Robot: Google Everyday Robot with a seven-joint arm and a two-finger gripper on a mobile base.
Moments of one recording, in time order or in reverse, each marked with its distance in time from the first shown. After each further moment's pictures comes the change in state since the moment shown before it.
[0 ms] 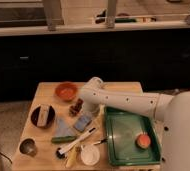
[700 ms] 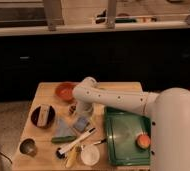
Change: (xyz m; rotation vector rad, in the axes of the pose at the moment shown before) arm -0.021 -0.026 0.015 -0.010 -0.064 -0.274
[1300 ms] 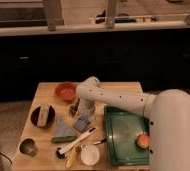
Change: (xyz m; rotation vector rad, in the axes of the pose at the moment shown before) arm 0.011 0.006 0.015 0.019 -0.071 -0.038
